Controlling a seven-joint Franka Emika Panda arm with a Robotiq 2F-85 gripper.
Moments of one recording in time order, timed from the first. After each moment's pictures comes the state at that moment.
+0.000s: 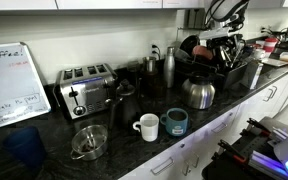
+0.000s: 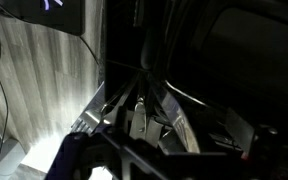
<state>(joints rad) -0.15 -0.10 0.03 -2.19 -0.42 1.93 1.37</state>
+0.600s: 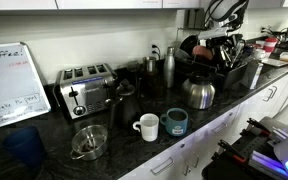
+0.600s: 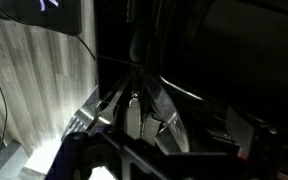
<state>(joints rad) -0.14 -0.07 0.01 -2.16 -0.42 1.93 1.38</state>
